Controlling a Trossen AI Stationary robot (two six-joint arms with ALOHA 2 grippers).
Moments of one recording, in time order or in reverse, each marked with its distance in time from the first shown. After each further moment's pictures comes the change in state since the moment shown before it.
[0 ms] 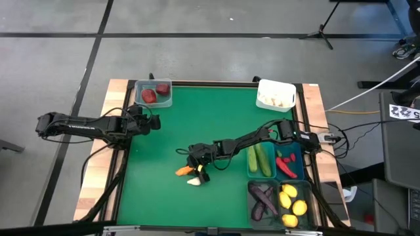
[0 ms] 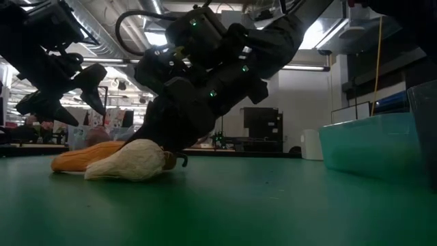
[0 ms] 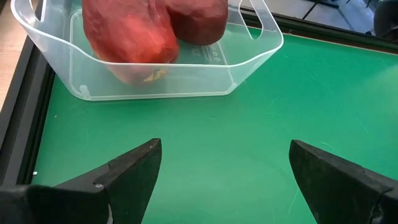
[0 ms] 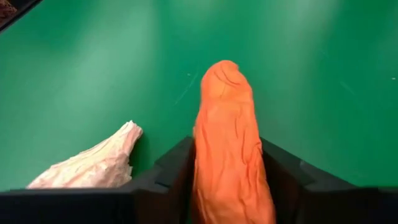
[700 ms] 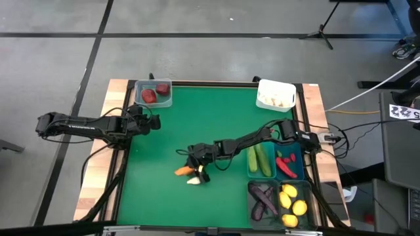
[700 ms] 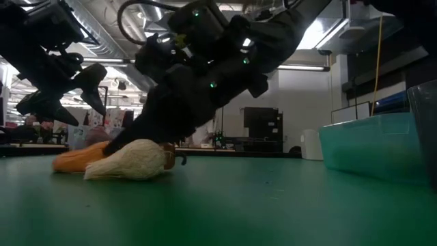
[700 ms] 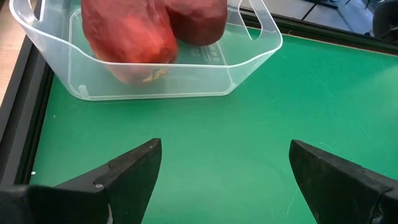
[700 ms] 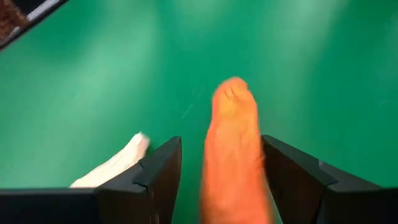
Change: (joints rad) left arm 0.000 0.000 0.000 0.004 0.000 -0.002; right arm 0.002 -0.028 -0.002 0.020 0.000 -0.025
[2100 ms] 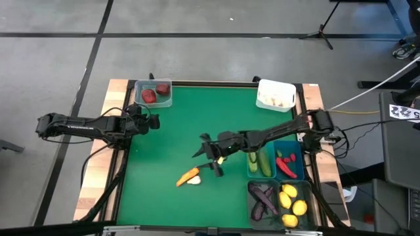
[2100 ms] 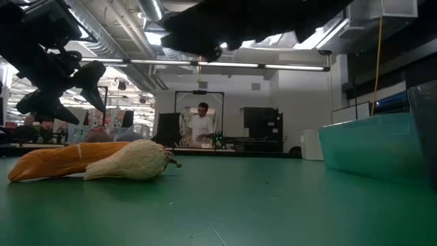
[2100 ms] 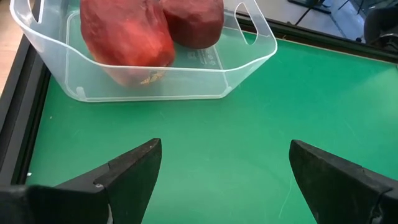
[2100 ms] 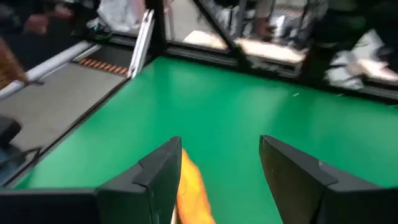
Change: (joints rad) left arm 0.000 -0.035 0.000 -0.006 0.000 0.002; right arm 0.012 -0.443 -0.329 0.166 0.062 0.002
